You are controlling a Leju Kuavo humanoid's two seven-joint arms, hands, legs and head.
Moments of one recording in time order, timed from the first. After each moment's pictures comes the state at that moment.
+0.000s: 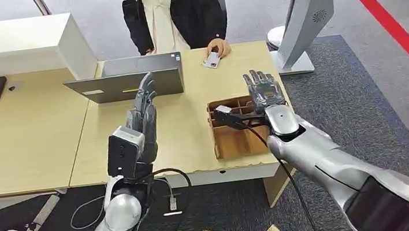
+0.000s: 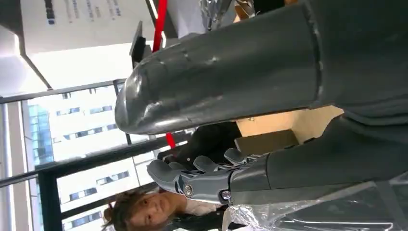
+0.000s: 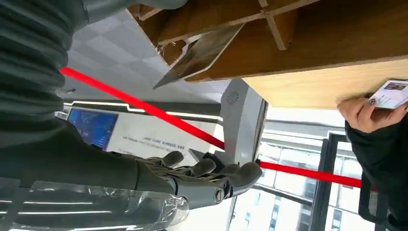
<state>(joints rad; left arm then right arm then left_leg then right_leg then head) -0.38 -0.06 -0.83 -1.55 -0.04 0.34 -0.22 -0.99 -0.10 1.09 -0.49 0.89 -0.17 0.41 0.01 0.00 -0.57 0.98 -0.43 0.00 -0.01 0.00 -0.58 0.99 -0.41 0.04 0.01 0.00</state>
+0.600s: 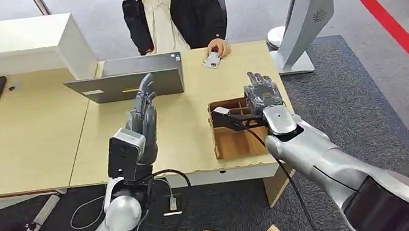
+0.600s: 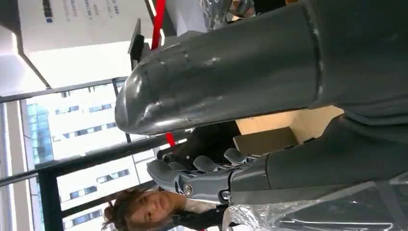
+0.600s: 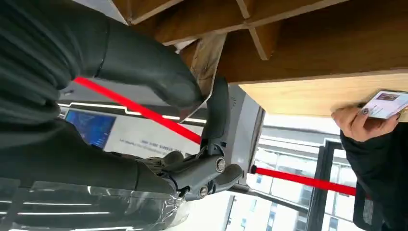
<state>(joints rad) -0.37 -0.06 -0.83 -1.56 -0.05 0.34 -0.22 -1.00 -0.09 1.09 -0.49 0.88 -0.14 0.40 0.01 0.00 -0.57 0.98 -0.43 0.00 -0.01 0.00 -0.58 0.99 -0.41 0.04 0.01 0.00</state>
